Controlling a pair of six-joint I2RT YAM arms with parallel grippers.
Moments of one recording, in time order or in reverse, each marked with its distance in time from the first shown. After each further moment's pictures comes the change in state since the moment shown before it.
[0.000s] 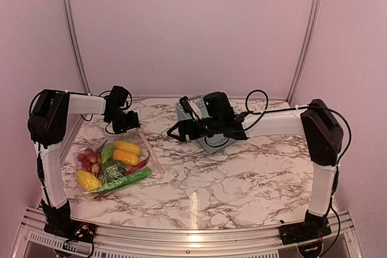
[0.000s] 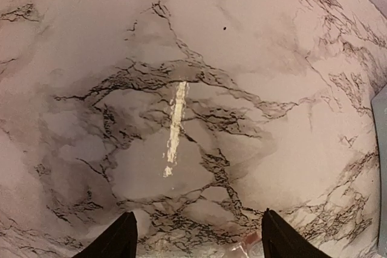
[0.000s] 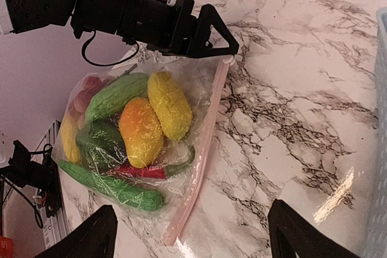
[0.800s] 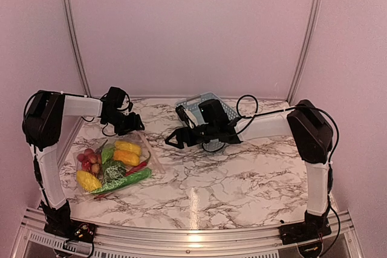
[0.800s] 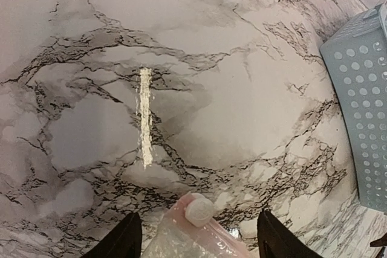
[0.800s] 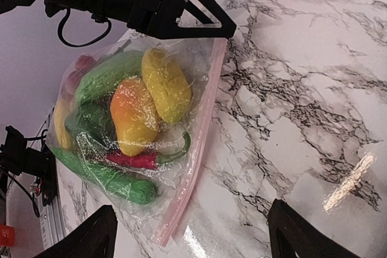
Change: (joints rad) left arm 0.003 -0.047 -0.088 0.059 0.234 0.103; right arm 0.000 0.124 0.042 0.020 -0.075 -0.010
